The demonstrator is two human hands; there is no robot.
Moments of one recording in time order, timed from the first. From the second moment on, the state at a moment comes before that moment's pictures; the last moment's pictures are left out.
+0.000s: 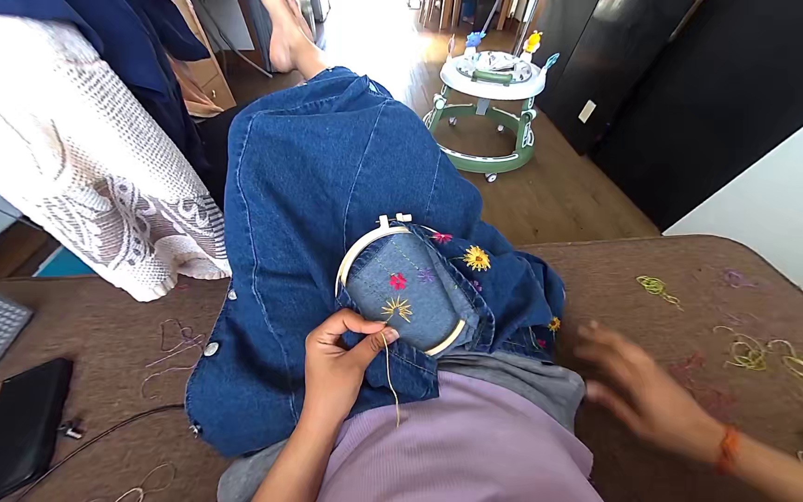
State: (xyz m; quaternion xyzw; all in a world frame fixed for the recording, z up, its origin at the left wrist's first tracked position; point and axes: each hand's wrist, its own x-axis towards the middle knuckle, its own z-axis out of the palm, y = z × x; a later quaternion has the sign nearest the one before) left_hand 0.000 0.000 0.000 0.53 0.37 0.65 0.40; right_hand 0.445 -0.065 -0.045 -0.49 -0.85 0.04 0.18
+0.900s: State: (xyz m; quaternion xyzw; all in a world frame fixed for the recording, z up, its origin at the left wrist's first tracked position) left_hand 0.002 0.000 0.000 0.53 0.38 0.66 0.38; right_hand 0.387 -0.096 -0.059 -0.72 -0.66 0.20 -0.05
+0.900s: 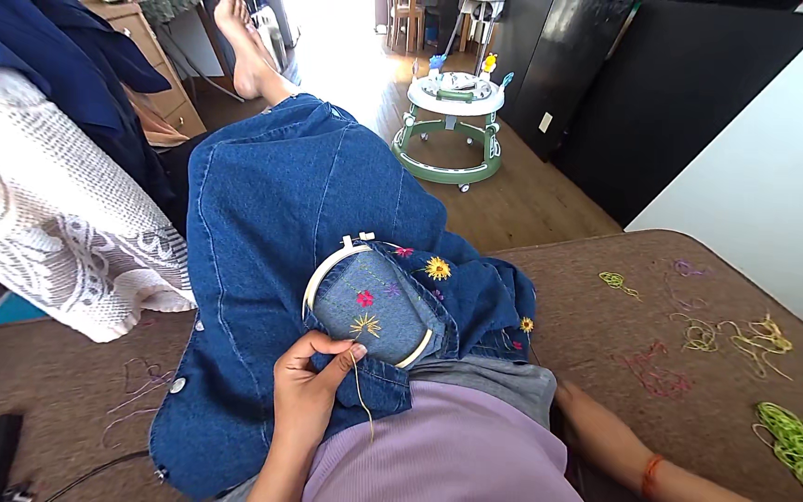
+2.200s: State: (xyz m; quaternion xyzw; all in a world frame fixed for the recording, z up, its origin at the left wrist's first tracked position) left_hand -0.007 -0.001 -0.011 0.59 0.25 0.69 0.33; right_hand 0.194 0.003 0.077 -0.34 -0.54 0.76 0.10
